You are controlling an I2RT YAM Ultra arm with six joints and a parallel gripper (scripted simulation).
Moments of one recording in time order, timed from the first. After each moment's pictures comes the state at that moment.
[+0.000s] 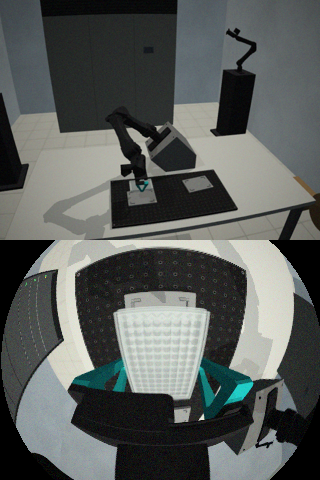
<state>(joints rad) -0.32 1.92 1.26 -0.73 0.72 1.34</state>
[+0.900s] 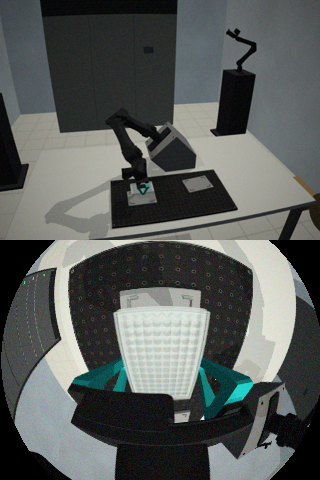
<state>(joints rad) -0.36 1.97 1.24 -0.66 0.71 1.29</state>
